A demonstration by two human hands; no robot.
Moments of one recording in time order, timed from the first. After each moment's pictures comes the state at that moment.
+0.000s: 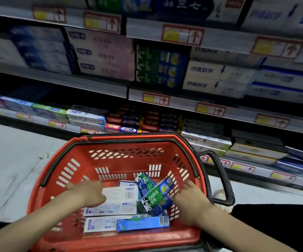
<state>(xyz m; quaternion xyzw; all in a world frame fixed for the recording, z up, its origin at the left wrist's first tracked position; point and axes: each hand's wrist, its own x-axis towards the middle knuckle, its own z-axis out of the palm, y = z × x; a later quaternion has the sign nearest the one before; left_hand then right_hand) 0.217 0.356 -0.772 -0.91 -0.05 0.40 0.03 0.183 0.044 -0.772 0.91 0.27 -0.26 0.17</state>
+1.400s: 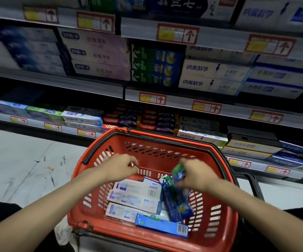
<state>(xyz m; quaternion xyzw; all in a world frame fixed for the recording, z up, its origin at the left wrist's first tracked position) 0.268 0.297 -0.743 -0.94 0.14 0.26 -0.16 0.229 0.022 -0.736 0.96 0.06 -0.23 -0.12</state>
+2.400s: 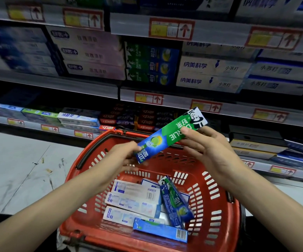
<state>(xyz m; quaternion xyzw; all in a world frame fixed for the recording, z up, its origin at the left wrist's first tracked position) 0.258 0.256 -0.687 -0.69 -0.15 0.26 -0.66 0.235 0.022 -0.643 0.62 -0.15 -0.08 -0.76</state>
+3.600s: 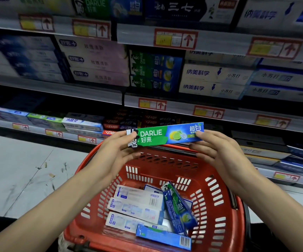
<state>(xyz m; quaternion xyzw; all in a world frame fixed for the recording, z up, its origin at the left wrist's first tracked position) 0.266 0.273 -0.672 -0.55 -0.12 0.15 -0.81 0.238 0.009 -0.643 0.65 -0.20 -0.04 -0.73</state>
